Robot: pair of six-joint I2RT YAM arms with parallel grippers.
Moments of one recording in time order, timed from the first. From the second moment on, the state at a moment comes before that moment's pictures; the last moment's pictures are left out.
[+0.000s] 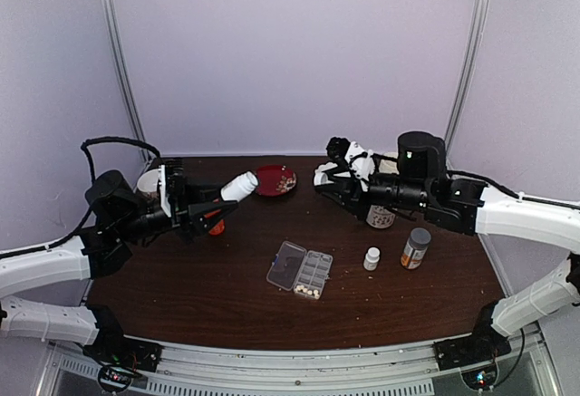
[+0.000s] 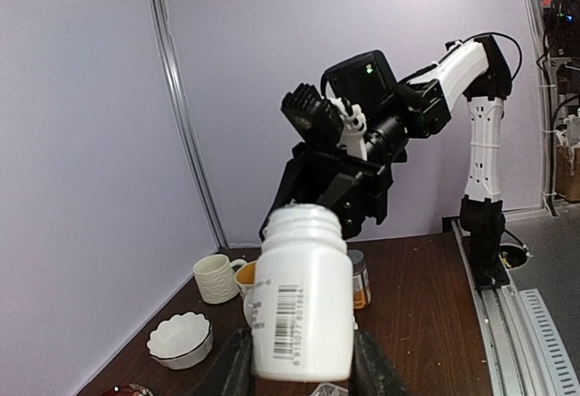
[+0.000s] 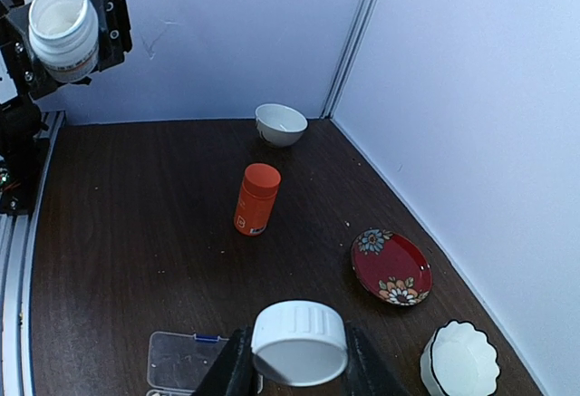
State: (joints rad) left arm -0.75 0.96 0.55 0.60 0.56 0.14; right arm 0.85 1.29 0.99 0.08 -0.20 -0.35
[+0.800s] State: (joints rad) left arm -0.75 0.96 0.55 0.63 0.54 0.14; right arm 0.85 1.31 0.99 0.03 -0.09 -0.09
